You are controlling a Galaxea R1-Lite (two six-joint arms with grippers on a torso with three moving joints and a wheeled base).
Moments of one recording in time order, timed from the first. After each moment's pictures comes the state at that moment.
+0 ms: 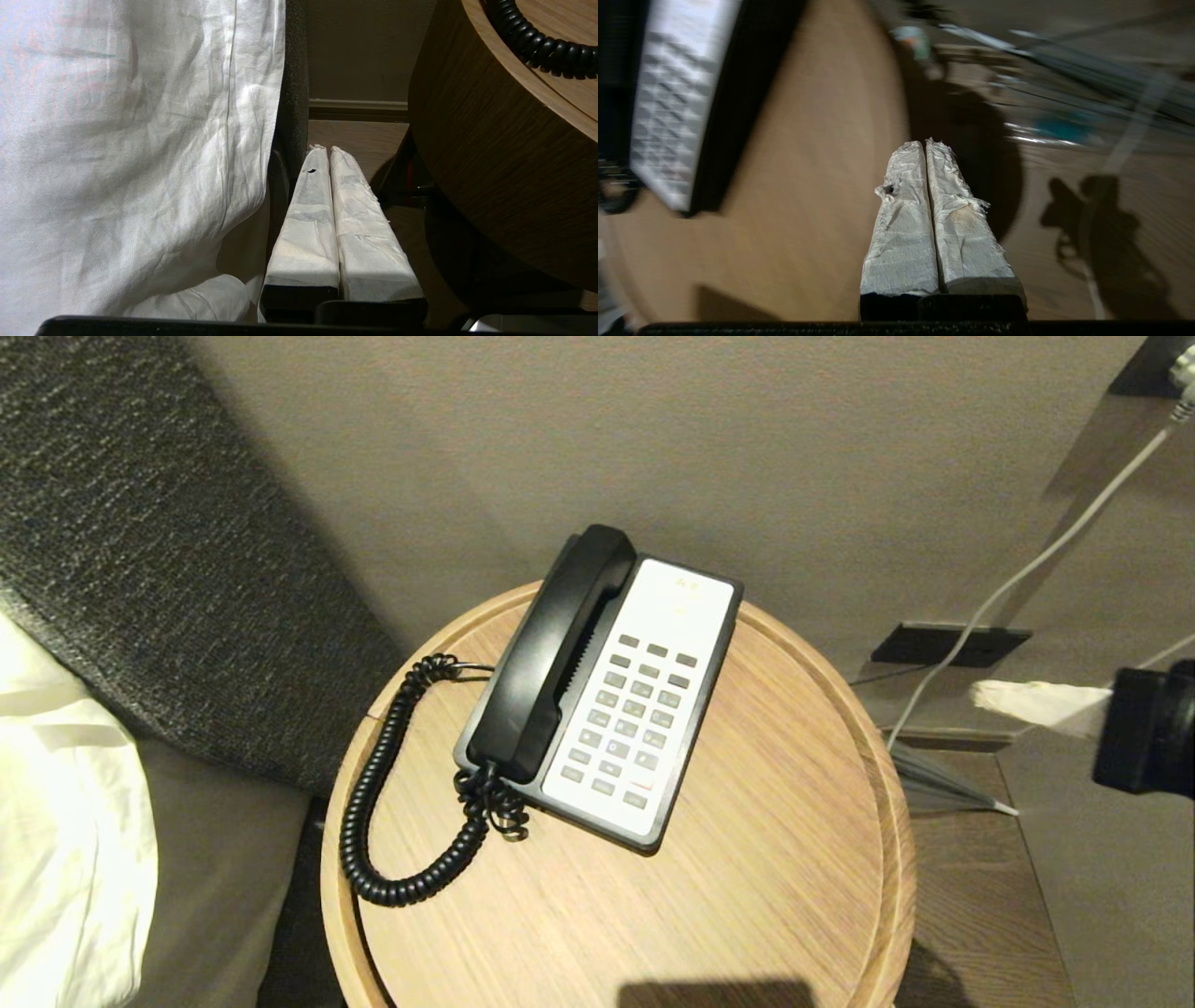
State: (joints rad) left arm 0.00 0.00 0.00 -0.10 0.00 0.07; right arm 0.50 1.09 -0.81 0.02 -0.09 0.29
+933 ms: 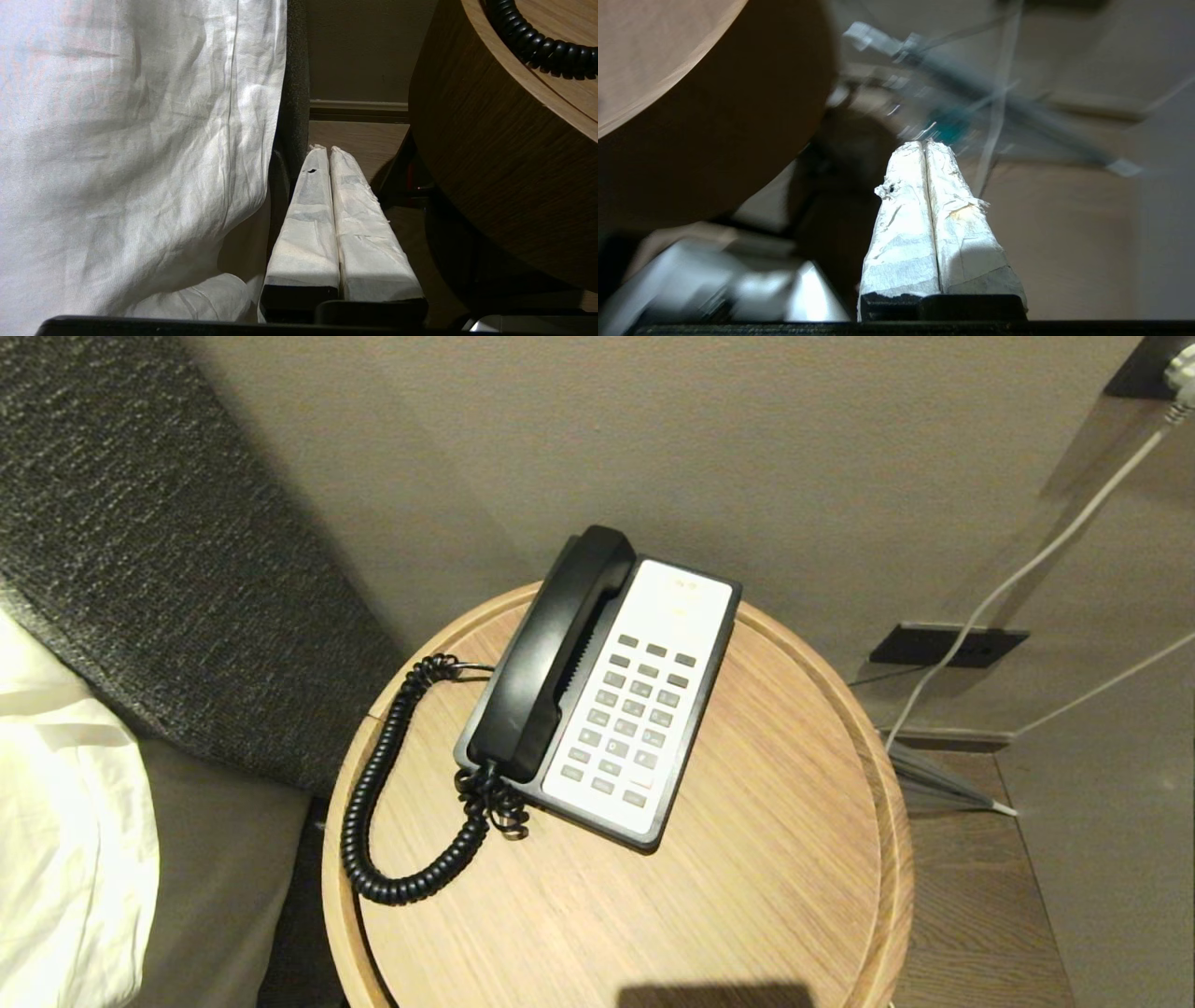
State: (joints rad) left arm 0.00 0.00 0.00 -0.10 0.00 0.07; right arm -0.01 0.09 -0.04 -0.04 0.16 -0.02
